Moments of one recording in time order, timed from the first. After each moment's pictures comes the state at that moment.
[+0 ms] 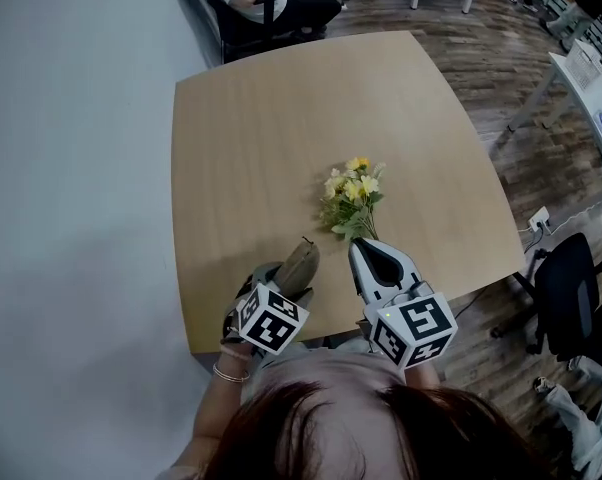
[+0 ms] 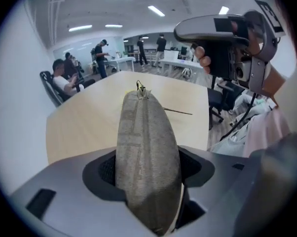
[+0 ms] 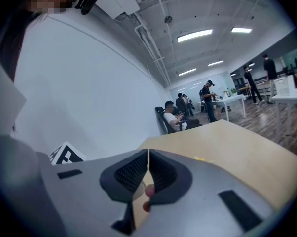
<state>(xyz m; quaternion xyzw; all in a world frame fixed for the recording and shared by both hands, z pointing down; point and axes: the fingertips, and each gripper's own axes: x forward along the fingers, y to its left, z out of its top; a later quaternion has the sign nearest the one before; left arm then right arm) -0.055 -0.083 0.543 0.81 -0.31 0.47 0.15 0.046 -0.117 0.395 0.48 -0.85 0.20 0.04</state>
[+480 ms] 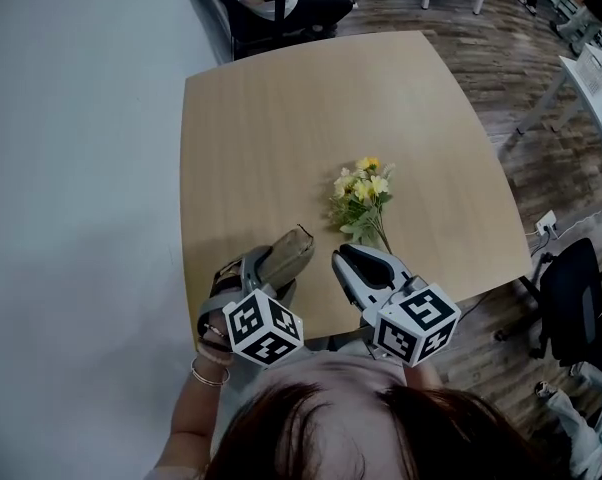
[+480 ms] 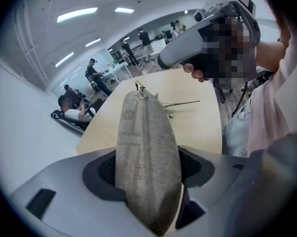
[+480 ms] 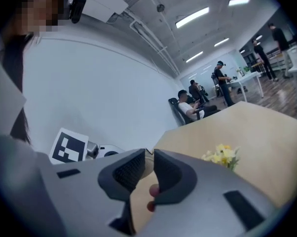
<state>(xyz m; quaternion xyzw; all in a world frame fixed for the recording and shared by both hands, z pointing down) -0.088 -0.101 0.478 0.77 -0.32 0.55 -0.03 0.006 -0.107 0.396 0.37 -0.89 0.27 0.02</state>
